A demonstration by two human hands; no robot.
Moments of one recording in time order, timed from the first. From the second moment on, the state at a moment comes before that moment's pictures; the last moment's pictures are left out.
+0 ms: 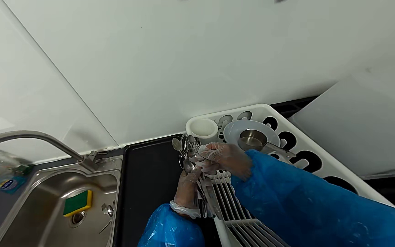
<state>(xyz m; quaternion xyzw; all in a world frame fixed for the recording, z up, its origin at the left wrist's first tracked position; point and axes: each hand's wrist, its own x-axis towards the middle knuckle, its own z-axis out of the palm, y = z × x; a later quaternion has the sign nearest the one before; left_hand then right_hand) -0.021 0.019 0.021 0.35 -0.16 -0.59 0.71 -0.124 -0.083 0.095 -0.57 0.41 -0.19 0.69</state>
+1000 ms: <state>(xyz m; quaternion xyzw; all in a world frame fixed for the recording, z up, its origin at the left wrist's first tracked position) 0.001 0.026 0.034 0.41 -0.08 -0.54 0.73 -0.117 -0.153 -0.002 -0.85 0.45 0.20 0.18</state>
